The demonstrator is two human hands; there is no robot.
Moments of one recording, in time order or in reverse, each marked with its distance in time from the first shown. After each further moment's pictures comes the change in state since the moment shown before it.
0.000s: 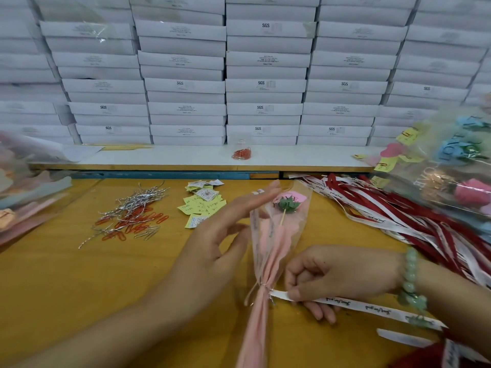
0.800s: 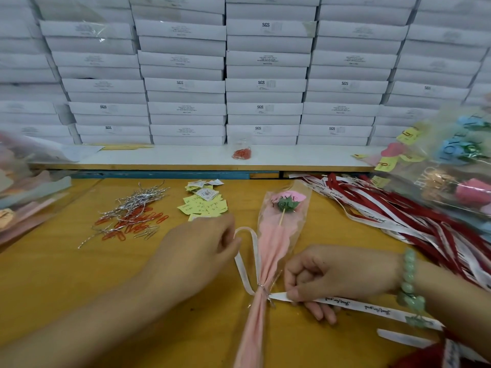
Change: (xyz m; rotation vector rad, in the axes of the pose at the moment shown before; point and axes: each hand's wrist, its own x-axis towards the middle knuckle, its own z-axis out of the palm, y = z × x) left_hand 0.002 -0.012 -0.018 0.827 -0.170 -0.354; right_hand 0.002 0.004 0.000 0.000 0.015 -0.003
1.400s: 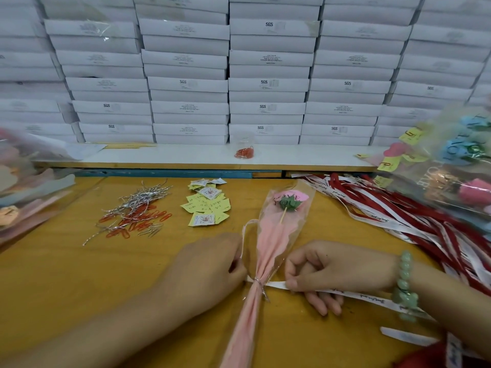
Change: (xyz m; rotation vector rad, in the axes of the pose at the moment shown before) left_hand -0.006 -0.005 0.030 0.056 -0.110 0.002; right_hand 0.005 0.005 0.002 0.072 0.061 -0.036
